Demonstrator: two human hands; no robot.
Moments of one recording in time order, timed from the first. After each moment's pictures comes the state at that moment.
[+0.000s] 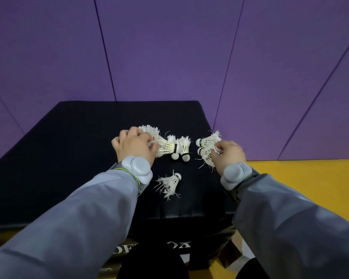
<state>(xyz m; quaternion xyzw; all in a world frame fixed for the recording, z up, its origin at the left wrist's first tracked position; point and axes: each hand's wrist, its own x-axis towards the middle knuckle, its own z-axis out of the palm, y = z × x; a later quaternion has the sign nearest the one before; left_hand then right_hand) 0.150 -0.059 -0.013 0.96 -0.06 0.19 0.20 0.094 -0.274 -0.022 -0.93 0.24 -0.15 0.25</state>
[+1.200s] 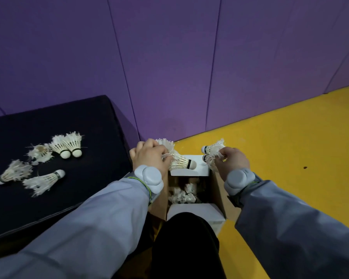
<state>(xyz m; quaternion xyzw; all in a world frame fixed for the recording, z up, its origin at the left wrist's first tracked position) -0.025 -0.342 -0.052 0.93 -0.30 0.09 0.20 -0.146 -0.515 -0.060 -0.86 0.44 -0.13 0.24</state>
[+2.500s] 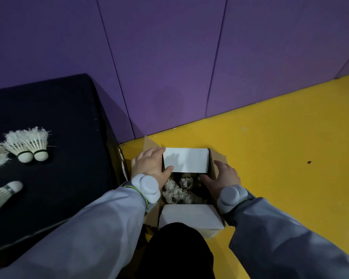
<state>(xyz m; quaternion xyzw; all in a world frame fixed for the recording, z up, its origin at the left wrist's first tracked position) 0.029 -0.392 -0.117 0.94 -0.29 -0.06 0.17 -0.099 -0.542 -0.126 -0.87 0.42 0.03 0.27</state>
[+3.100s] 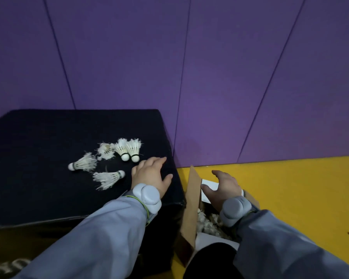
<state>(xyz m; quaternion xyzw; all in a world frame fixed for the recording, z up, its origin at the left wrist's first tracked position) 0.035 -0.206 -0.046 0.94 -0.20 0.09 0.25 -0.058 -0.375 -0.033 -0.93 0.30 -0.07 0.20</state>
